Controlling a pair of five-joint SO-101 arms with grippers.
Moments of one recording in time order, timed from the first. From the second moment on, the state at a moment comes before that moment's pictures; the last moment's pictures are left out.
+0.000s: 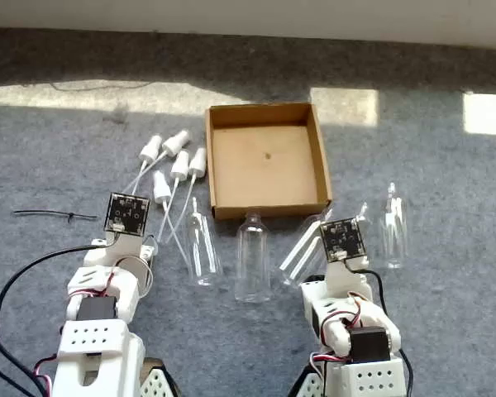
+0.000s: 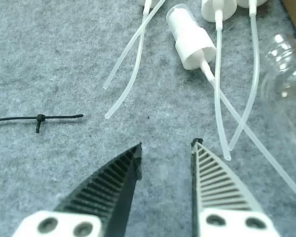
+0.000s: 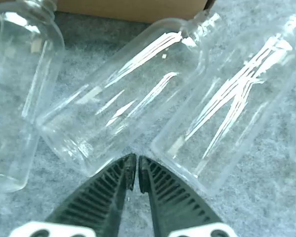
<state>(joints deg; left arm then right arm) -10.2 -68.2 96.0 27.2 -8.8 -9.9 -104.1 95.7 69.1 8.5</state>
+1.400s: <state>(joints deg) -10.2 -68.2 96.0 27.2 -8.8 -9.6 -104.1 95.7 59.4 8.5</state>
